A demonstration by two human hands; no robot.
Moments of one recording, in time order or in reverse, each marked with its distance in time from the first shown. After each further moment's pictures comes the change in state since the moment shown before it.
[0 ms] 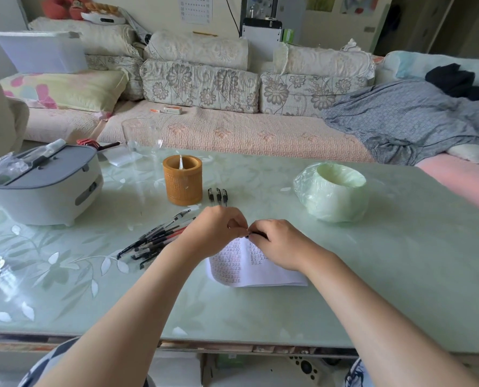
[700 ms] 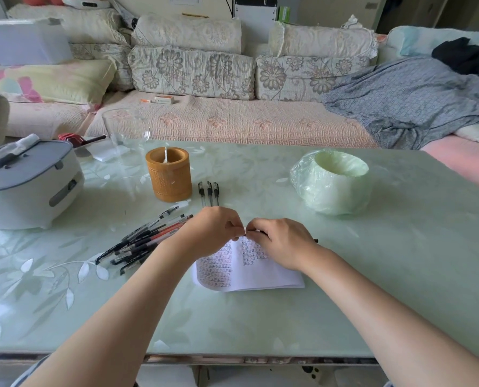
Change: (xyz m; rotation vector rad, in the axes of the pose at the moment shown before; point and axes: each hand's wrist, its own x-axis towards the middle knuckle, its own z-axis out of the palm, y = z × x) left_hand 0.029 -0.005 0.024 0.123 -0.127 -0.090; right_hand 0.008 0.040 0.007 -0.150 0.030 0.031
